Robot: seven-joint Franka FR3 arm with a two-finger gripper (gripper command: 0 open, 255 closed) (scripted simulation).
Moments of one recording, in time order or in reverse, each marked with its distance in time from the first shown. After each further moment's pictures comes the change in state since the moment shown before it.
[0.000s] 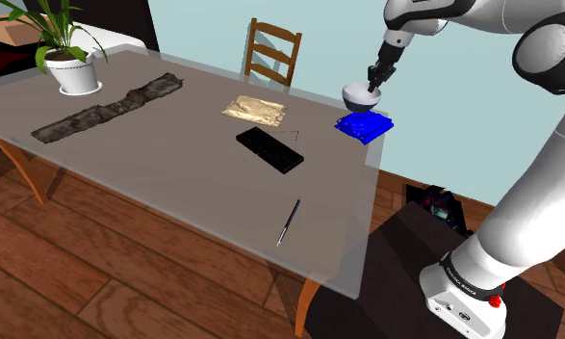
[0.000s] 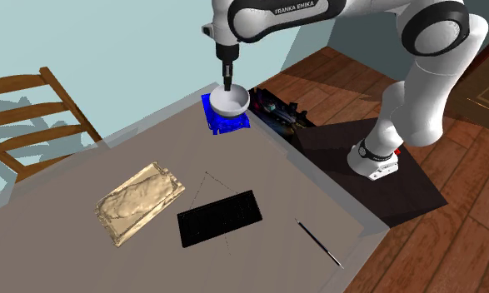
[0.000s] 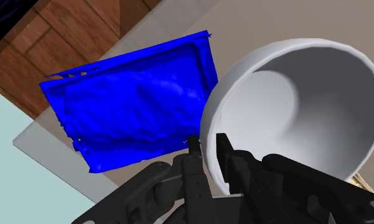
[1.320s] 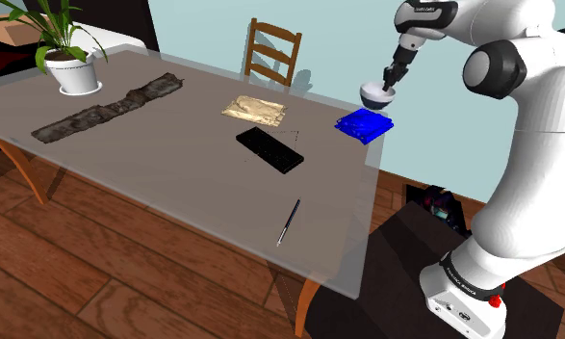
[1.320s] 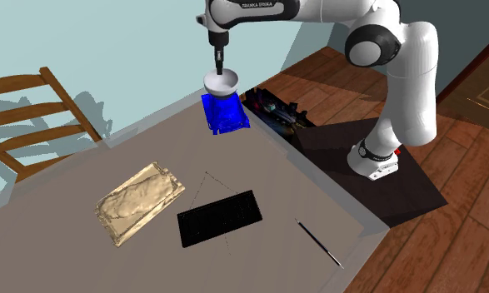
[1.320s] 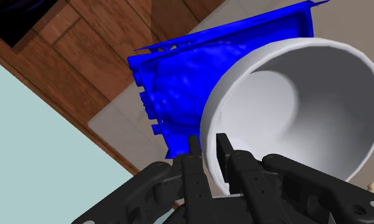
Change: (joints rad) arm -0.188 0.323 -0.044 0.392 0.096 -0.104 -0.209
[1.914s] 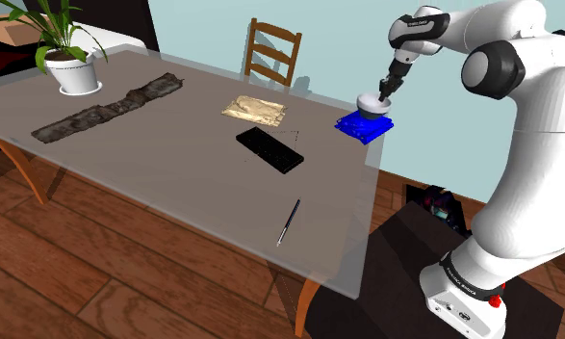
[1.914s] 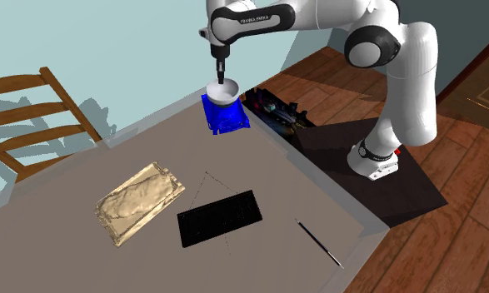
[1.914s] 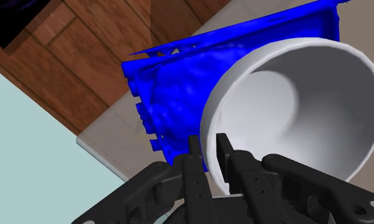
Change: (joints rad) arm 0.008 0.005 0.003 -0.114 0.008 0.117 -0.018
